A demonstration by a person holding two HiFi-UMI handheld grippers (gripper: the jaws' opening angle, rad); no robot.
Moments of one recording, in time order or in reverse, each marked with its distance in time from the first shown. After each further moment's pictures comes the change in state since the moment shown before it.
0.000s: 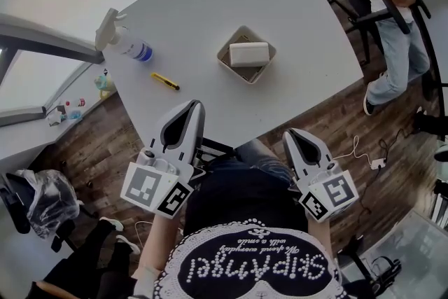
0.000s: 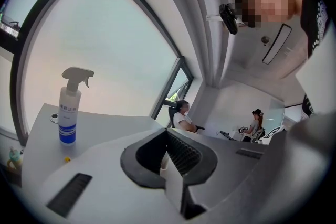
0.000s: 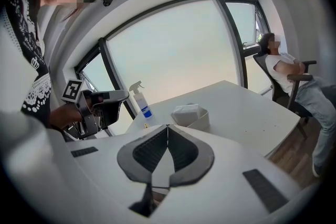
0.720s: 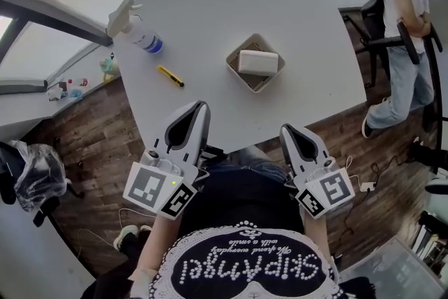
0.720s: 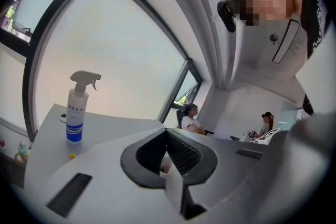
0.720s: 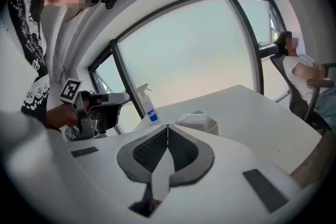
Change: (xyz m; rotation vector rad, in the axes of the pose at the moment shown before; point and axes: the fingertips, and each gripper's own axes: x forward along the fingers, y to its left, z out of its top) left arm 0.004 -0.004 0.003 -0.027 -0.042 0.108; right arm 0.028 -0.011 0.025 -0.074 -0.010 0.142
